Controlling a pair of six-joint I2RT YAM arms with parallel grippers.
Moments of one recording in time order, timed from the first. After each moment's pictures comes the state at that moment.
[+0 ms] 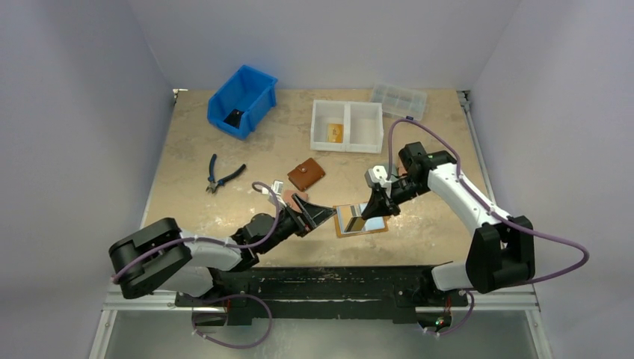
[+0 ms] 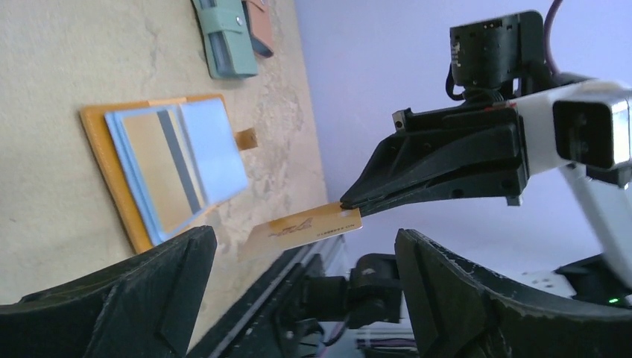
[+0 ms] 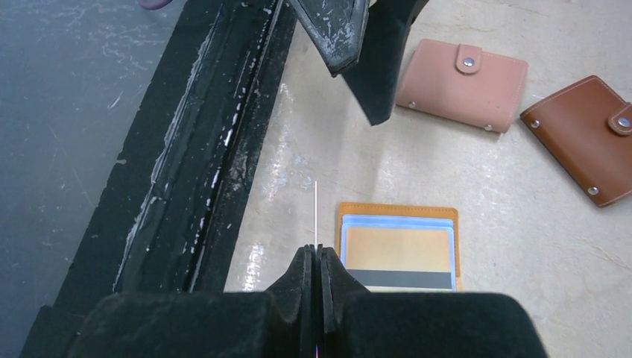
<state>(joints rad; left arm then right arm) -1.00 1.30 0.22 1.01 -0.13 -1.21 0.26 1.39 1.02 -1.17 -1.09 -1.43</state>
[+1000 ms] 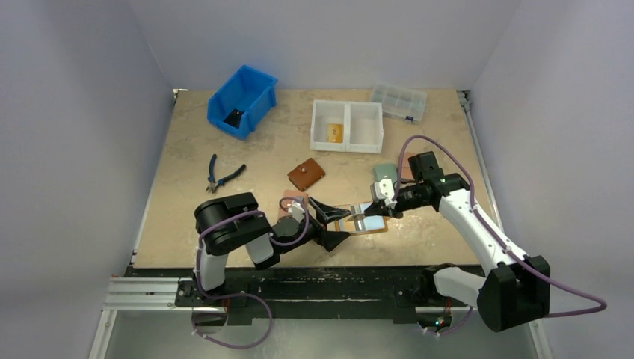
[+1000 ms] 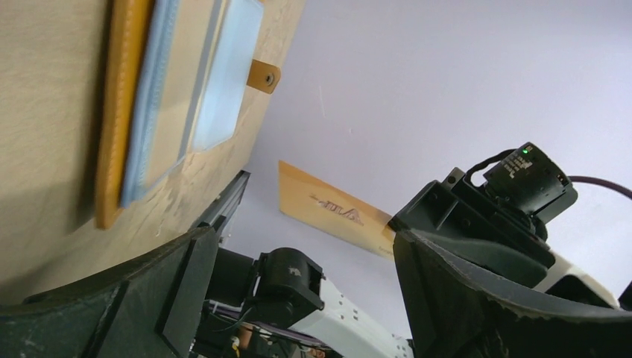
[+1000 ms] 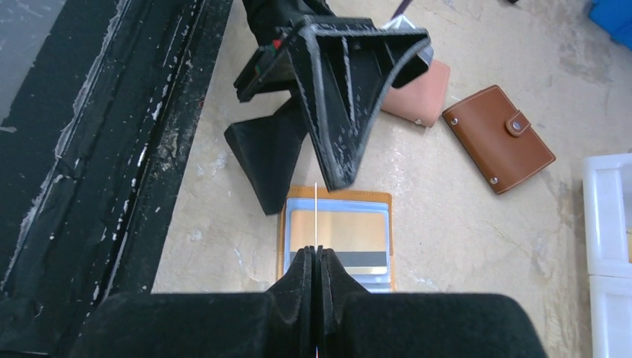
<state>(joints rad) -1.03 1.92 0.32 1.45 -0.02 -1.91 0.25 1.17 0.86 -0.90 -1.02 -1.34</state>
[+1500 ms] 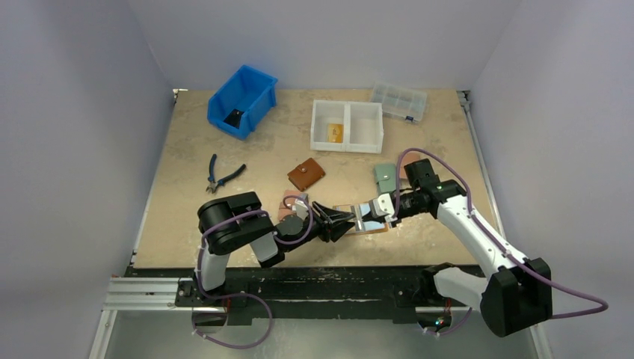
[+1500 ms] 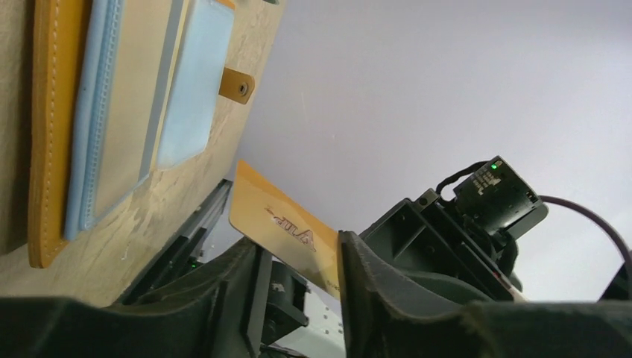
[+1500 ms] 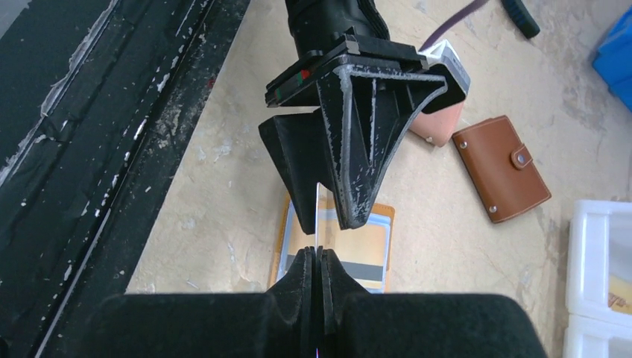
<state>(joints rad) -1.04 1.96 0.41 1.46 -0.05 -1.93 0.29 1.12 0.78 -0.85 -1.00 -1.49</state>
